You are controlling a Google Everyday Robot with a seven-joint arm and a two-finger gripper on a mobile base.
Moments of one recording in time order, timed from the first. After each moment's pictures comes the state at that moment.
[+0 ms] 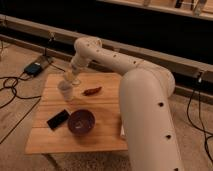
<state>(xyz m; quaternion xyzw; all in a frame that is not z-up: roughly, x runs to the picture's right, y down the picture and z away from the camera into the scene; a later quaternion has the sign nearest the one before) -0.197 -0.059 0.842 -0.33 -0.14 0.35 0.87</state>
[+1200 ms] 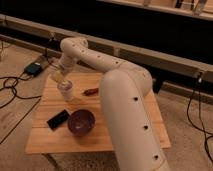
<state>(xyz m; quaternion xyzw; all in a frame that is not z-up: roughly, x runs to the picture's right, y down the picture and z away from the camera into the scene) -0.259 -0.064 0.856 -0.34 -0.16 0.30 0.87</state>
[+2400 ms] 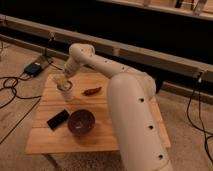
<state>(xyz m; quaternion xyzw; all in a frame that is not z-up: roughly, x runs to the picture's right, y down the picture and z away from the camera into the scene) -0.250 -0.045 0.873 -0.36 -0.21 0.30 0.86</state>
